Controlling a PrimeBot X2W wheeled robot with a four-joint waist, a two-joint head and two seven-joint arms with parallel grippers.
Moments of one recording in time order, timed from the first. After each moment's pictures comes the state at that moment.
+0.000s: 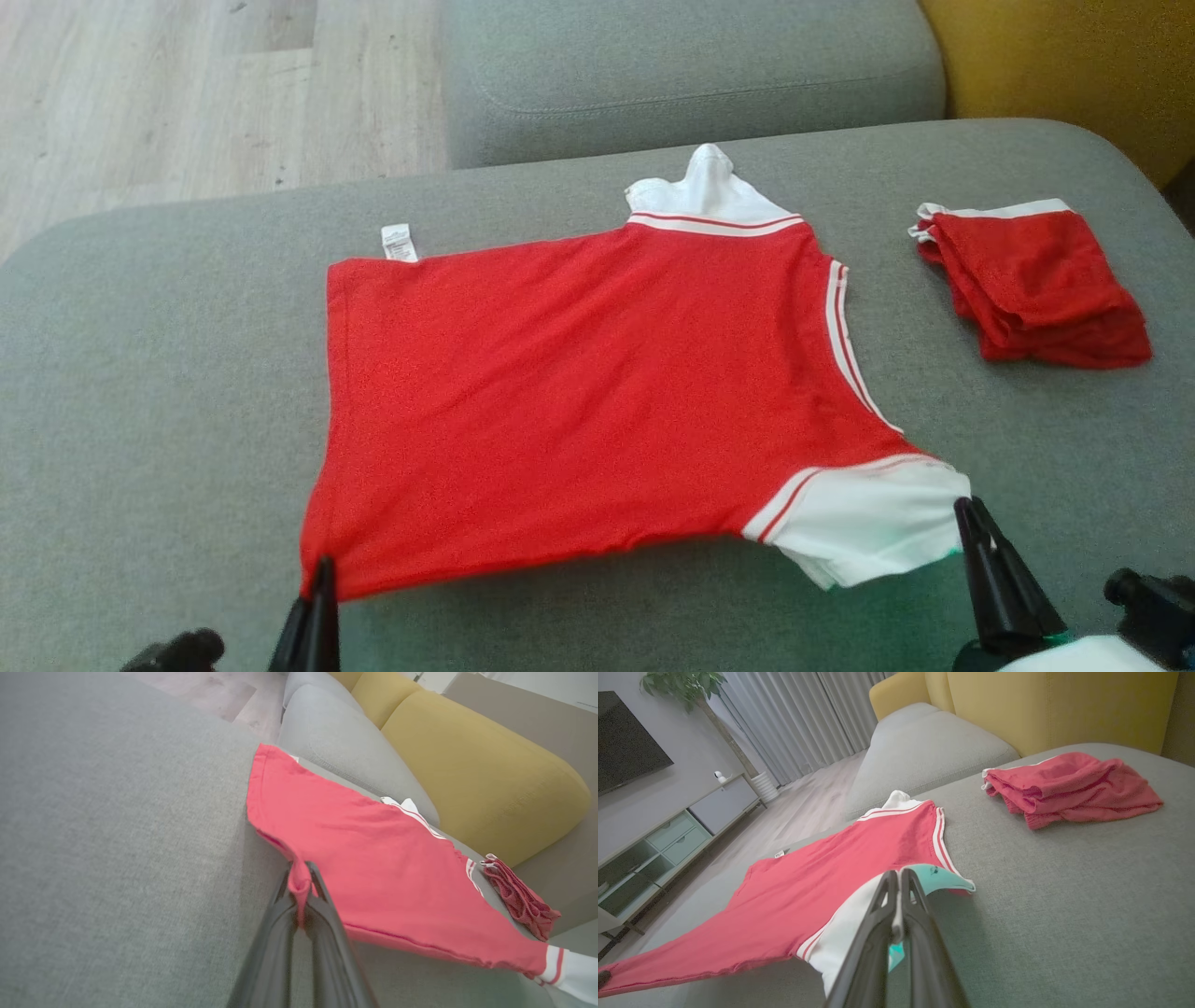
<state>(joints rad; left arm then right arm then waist) 0.22 0.34 -0.38 -0.06 -0.88 0.17 -0.09 0.35 -0.04 0.02 -0.22 0.42 0.13 0.10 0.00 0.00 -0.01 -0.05</state>
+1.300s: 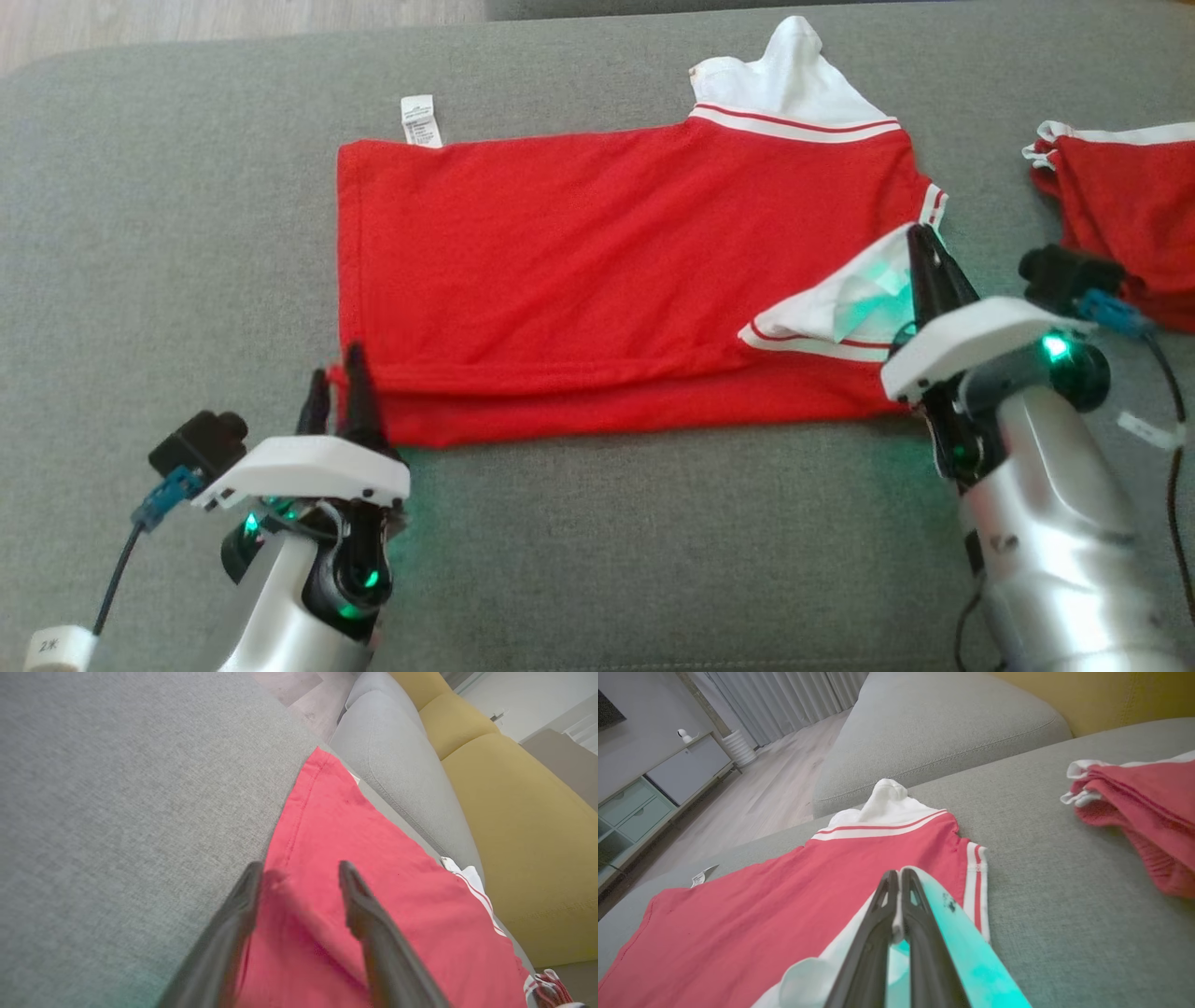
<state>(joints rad) -0.30 0.13 -0.32 0.41 -1.03 0.11 -0.09 -0.52 -0.05 0.02 0.70 0.34 0.13 -0.04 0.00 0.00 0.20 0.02</state>
